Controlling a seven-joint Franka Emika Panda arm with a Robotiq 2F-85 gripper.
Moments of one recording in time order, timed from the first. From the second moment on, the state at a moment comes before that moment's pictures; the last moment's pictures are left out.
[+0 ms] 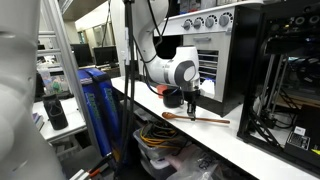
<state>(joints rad) -0.13 0.35 0.06 -2.31 -0.14 2.83 -1.98</state>
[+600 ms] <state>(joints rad) -0.13 0.36 0.06 -2.31 -0.14 2.83 -1.98</state>
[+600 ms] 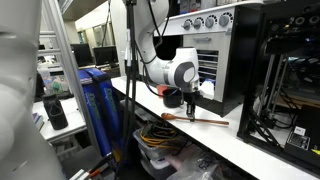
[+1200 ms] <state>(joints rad) -0.12 0.38 0.07 -2.30 -0.15 2.82 -1.96</state>
